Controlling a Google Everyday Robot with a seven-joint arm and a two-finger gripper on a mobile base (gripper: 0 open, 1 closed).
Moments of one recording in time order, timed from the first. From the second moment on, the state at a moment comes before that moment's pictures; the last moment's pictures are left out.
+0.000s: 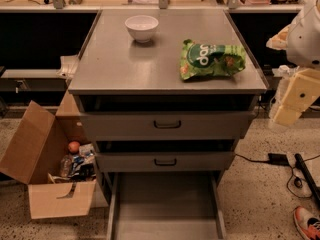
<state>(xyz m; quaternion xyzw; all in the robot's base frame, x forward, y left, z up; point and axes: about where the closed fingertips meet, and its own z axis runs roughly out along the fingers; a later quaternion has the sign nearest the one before) 0.438 -0.216 0.978 -0.60 0.78 -0.04 0.16</state>
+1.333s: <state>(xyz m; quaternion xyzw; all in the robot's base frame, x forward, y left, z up) 0.572 -0.203 0.982 -0.60 0.76 -0.04 0.26</state>
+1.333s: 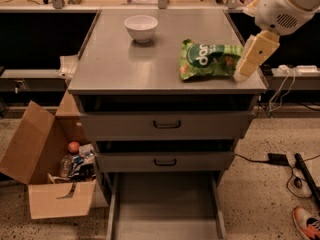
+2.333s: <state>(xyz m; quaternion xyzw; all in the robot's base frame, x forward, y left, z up) 0.688 -0.177 0.905 -0.57 0.77 0.05 0.29</state>
